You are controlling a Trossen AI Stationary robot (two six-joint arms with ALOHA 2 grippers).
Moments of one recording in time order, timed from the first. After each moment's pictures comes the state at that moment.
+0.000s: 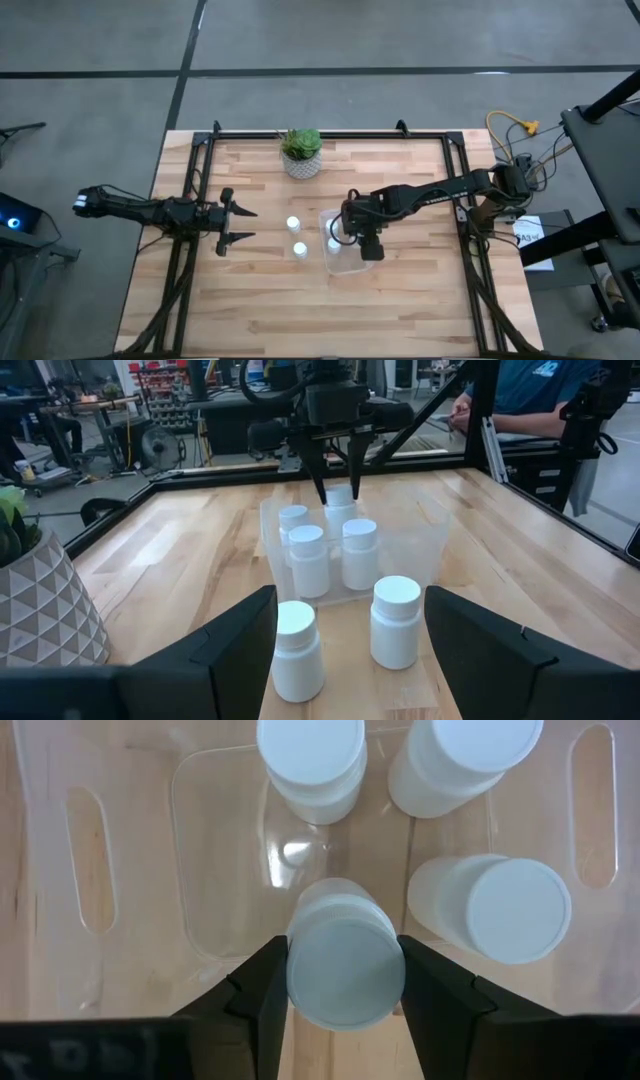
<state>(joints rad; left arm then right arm) -0.19 0.18 0.04 -0.02 -0.16 0.03 0.06 1.72 1.23 -0.78 -0.08 0.04</state>
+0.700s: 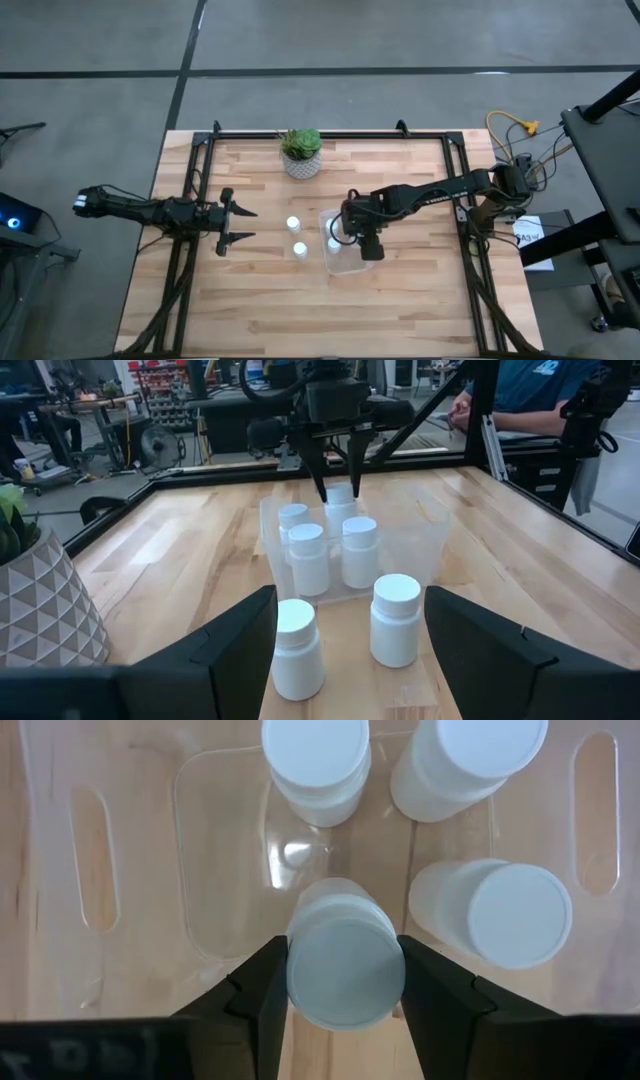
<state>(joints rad) -0.19 0.18 0.04 -0.02 -0.16 0.03 0.06 1.72 1.23 -0.78 -0.08 0.03</state>
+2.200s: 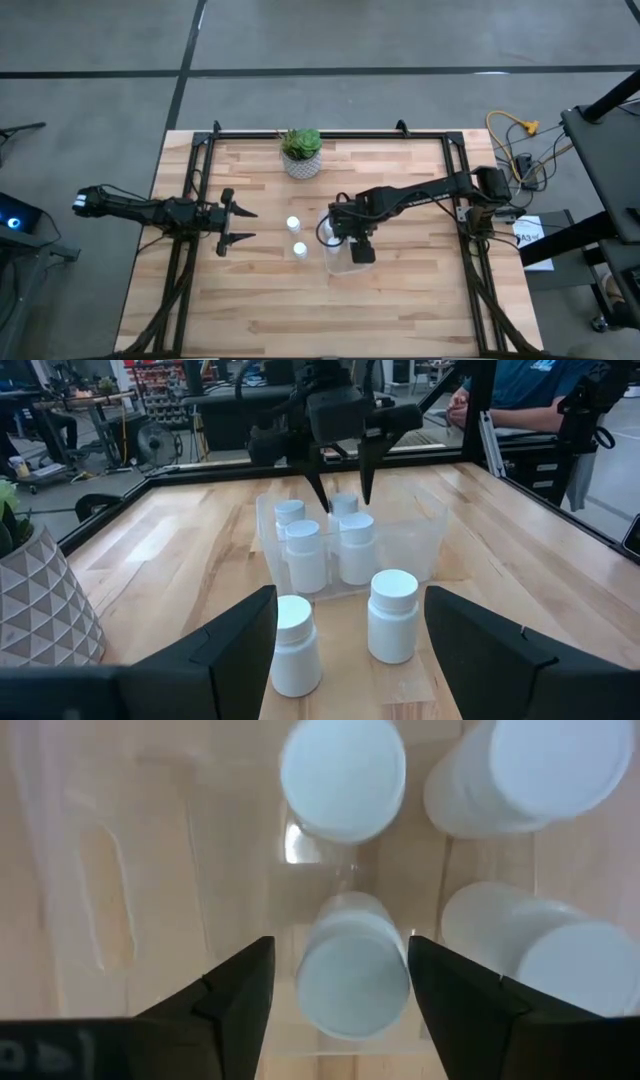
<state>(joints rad) -0.19 0.19 0.03 -0.02 -0.16 0.03 0.06 1.86 1.38 -0.87 -0.14 0.05</state>
